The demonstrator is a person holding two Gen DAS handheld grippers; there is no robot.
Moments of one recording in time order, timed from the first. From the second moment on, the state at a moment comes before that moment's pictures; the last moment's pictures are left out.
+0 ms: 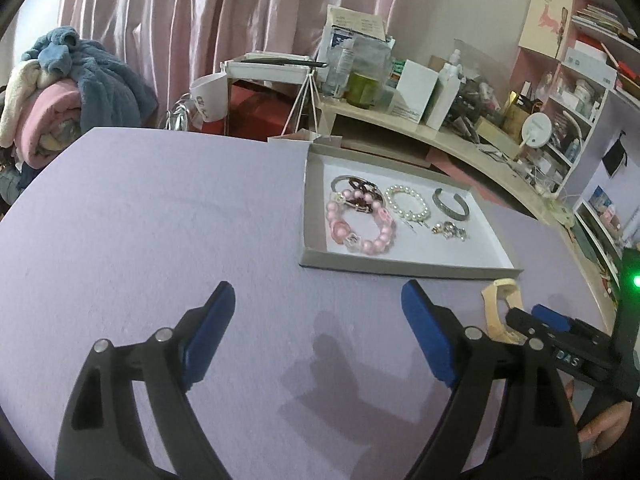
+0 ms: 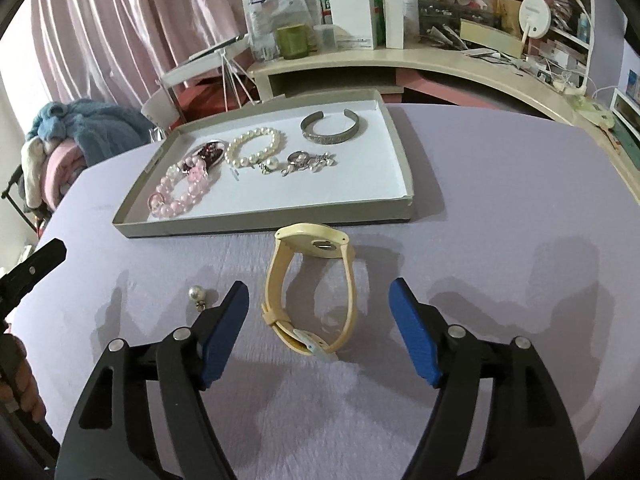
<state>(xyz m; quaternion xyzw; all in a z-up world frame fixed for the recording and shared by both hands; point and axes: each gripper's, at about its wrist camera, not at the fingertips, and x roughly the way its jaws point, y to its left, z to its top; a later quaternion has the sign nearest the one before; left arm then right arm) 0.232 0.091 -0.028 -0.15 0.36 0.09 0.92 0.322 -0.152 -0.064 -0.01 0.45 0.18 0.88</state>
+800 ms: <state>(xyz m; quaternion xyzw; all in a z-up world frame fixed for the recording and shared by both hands) 0.237 0.076 -0.035 -0.13 0.37 0.08 0.92 0.337 -0.140 -0.083 -0.04 0.46 0.16 0.87</state>
